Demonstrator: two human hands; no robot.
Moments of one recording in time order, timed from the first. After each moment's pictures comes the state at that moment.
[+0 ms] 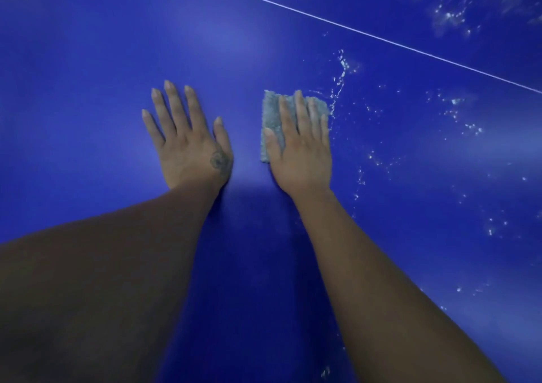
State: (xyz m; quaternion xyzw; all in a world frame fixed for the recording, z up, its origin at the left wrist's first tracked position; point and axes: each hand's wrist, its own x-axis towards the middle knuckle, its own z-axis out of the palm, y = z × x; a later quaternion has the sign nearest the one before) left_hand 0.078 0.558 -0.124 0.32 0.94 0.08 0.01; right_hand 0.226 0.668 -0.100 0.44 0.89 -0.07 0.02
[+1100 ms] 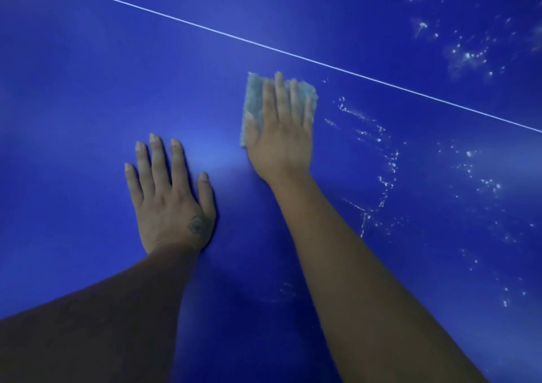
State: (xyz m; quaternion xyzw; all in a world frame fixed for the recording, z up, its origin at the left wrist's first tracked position) left_hand 0.077 0.566 -0.118 0.32 0.94 0.11 -0.02; right_hand 0.134 0.758 -0.095 0.42 0.90 -0.06 0.03
